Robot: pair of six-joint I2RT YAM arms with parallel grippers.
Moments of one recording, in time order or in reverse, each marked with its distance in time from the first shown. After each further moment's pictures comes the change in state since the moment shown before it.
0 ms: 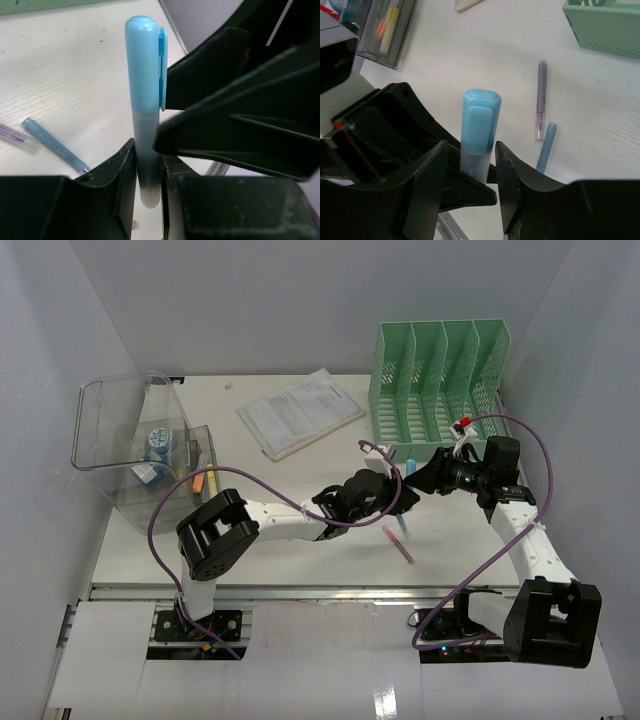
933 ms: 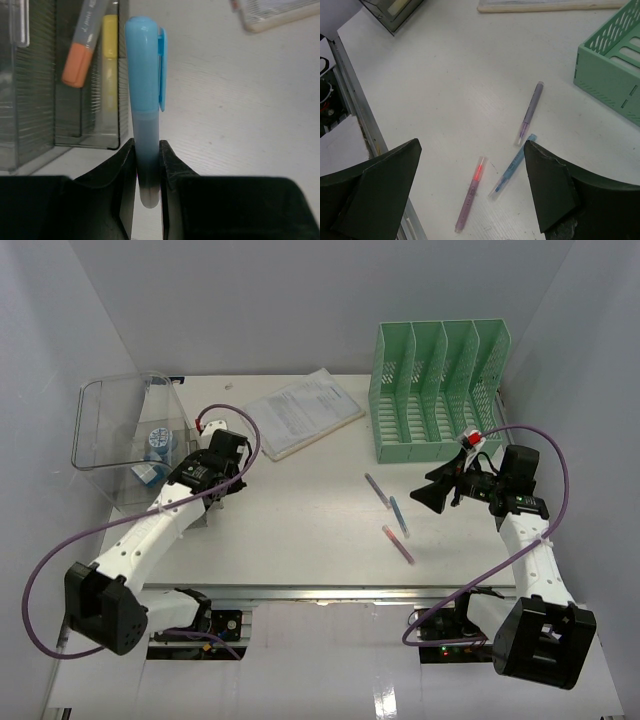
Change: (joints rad) left arm 0.640 -0.687 -0.145 -1.209 -0.369 0.245; right arm -0.127 -0.097 -0.026 -0.098 -0.243 -0.453
